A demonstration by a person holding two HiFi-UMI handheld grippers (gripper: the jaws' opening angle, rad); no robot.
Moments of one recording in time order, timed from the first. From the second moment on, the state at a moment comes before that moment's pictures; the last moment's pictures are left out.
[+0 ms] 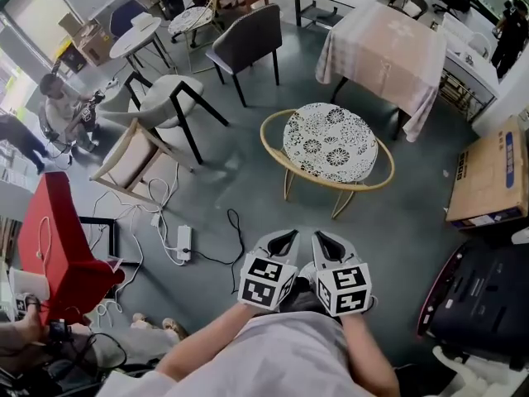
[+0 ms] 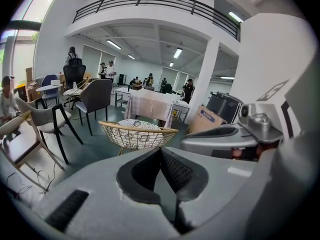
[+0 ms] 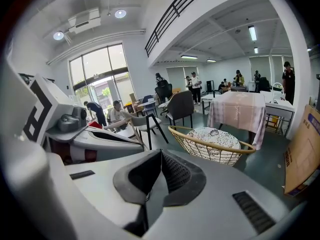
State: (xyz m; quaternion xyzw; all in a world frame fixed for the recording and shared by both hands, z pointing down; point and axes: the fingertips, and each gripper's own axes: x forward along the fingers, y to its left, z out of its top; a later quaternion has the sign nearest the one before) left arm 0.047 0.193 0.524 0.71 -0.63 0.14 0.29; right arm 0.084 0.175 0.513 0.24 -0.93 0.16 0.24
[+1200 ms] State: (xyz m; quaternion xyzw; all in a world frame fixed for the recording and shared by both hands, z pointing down) left arm -0.053 0.048 0.600 0.81 -0.35 0.46 0.03; right arm 0.027 0.055 0.574 0.25 -0.87 -0.03 0.43
